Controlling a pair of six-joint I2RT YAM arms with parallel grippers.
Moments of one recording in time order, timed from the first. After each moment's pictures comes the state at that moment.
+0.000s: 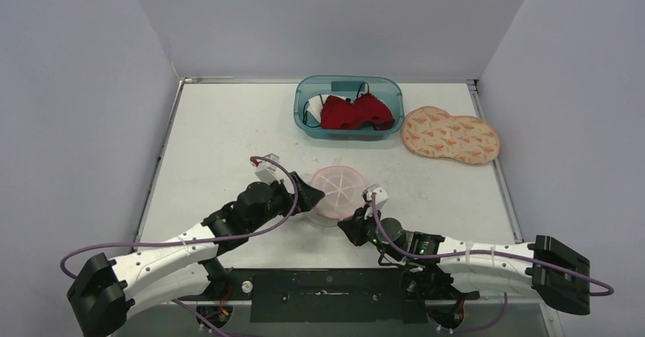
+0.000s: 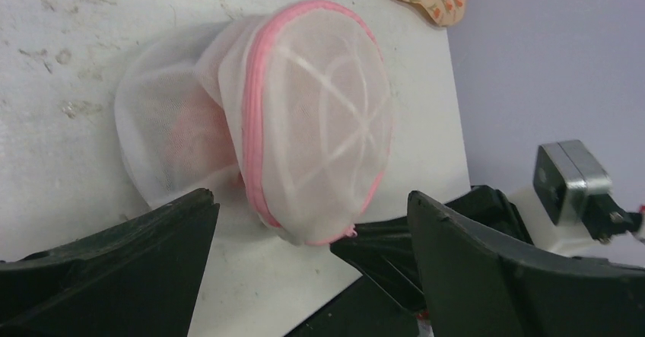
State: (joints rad) left arm -0.86 0.96 0.47 0.12 -0.13 -0.95; right arm 1.19 0.92 0.22 0.32 0.34 0.60
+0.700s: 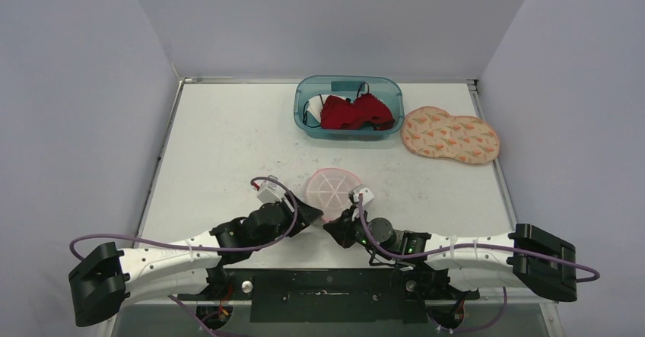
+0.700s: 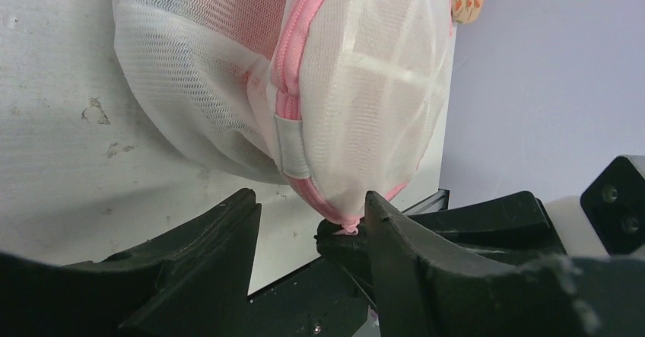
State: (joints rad) left arm -1.09 0.92 0.34 0.09 -0.32 -1.36; right arm 1.23 1.08 0.28 0.48 0.29 0.58
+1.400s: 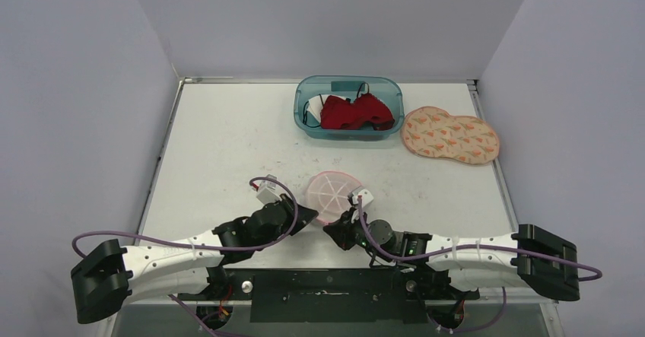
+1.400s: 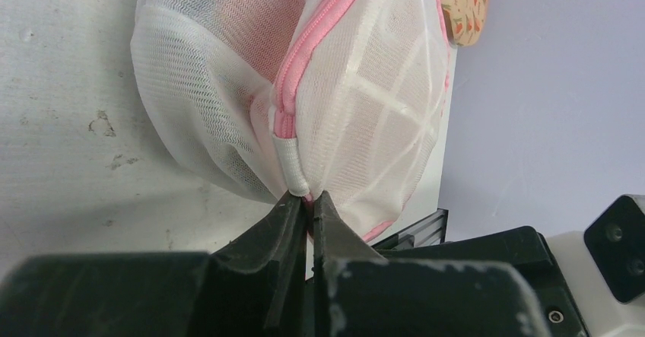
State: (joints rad) left arm -1.09 0.95 0.35 0.10 -0.39 -1.38; right arm 1.26 1.08 0.29 0.46 0.30 0.58
